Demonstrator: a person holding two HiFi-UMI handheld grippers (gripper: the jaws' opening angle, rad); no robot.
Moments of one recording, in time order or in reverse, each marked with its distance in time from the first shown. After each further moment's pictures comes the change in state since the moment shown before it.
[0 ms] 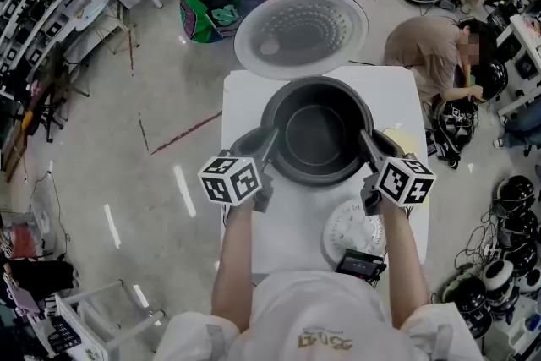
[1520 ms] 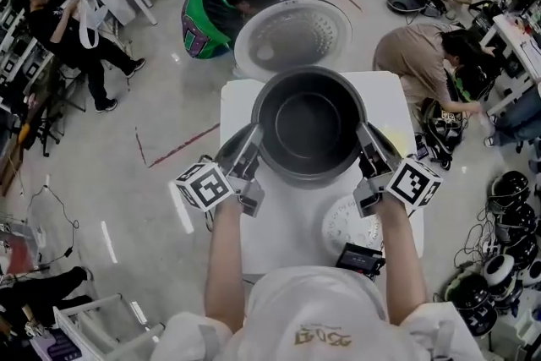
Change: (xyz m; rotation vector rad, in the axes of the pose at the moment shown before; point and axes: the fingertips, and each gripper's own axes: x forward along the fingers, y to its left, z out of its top) left arm -0.061 -0.040 0.061 -0.235 -0.237 -0.266; right arm -0.058 0.058 0.056 0.255 -0.244 0.216
